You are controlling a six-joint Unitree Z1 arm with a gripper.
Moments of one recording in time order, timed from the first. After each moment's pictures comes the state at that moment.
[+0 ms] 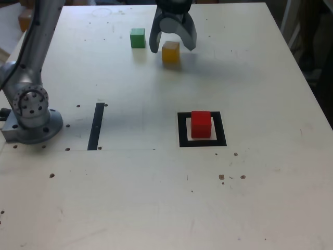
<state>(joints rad) 0.65 2.18 -1.69 1.19 0.26 0.74</state>
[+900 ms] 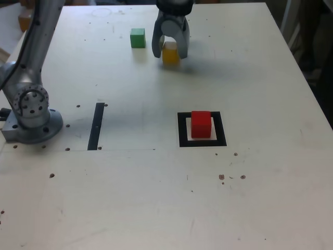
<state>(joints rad) 0.66 2.18 -1.67 1.18 0.17 0.78</state>
